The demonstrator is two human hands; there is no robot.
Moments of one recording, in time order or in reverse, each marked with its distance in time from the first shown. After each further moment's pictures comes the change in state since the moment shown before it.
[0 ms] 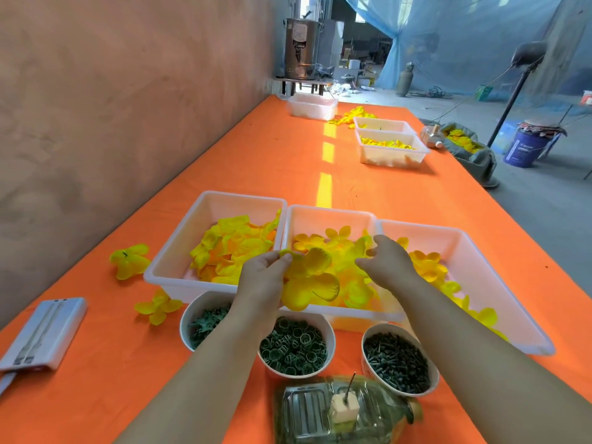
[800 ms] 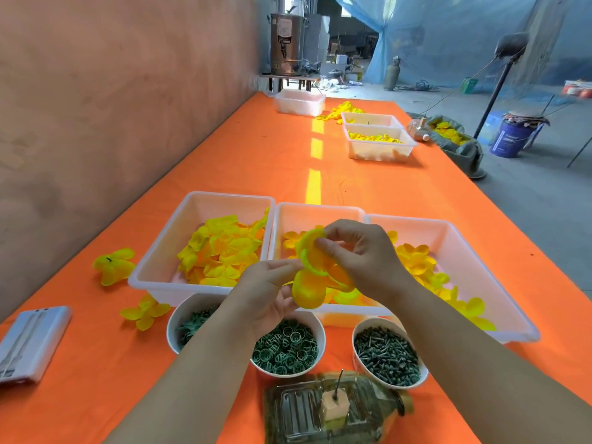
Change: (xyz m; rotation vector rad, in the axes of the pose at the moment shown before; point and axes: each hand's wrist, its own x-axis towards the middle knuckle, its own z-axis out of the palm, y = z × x) left_hand -0.011 0.009 0.009 -0.086 -0.284 -0.237; right_hand -0.063 -0.037 -0.026 0.625 0.039 -0.608
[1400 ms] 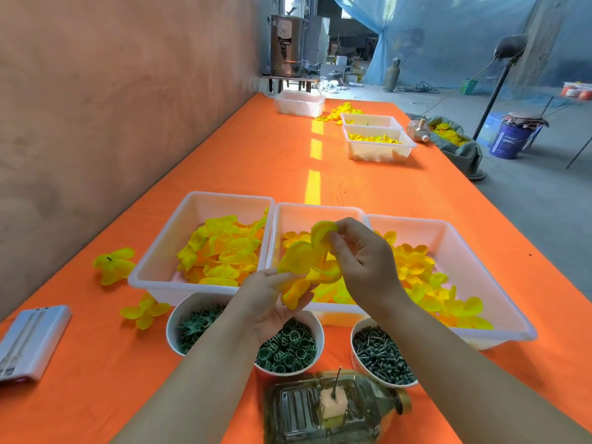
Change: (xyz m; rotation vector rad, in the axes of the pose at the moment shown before) left_hand 0.004 -0.012 -0.001 -0.138 0.072 -0.040; right_hand -0.014 0.008 0.014 -0.022 0.198 -0.072
